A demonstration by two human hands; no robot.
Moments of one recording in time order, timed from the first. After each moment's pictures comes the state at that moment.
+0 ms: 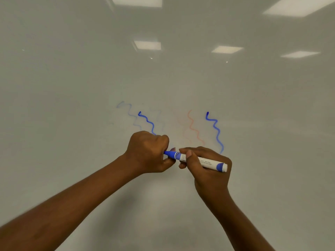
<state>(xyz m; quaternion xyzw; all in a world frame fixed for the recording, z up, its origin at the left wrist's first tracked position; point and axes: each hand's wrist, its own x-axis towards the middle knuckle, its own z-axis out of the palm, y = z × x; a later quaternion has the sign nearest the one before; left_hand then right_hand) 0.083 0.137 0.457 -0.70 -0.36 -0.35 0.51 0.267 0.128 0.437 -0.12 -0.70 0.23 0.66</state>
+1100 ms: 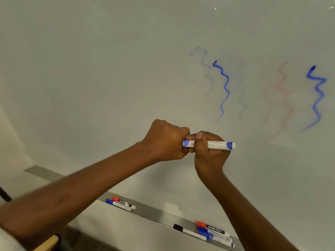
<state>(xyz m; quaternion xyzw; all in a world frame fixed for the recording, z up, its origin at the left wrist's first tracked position) 0.025 0.041 0.379 -0.68 -0.54 -0.29 0.39 0.138 0.100 0.352 -0.04 -0.63 0.45 0.64</state>
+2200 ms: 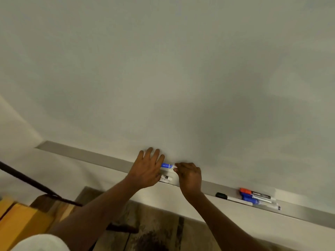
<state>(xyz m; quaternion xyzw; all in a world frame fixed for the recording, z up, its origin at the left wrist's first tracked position) -0.187 -0.057 0.084 -0.65 -0.75 0.04 0.13 -0.027 0.047 0.049 -0.33 -0.88 0.14 0.30</state>
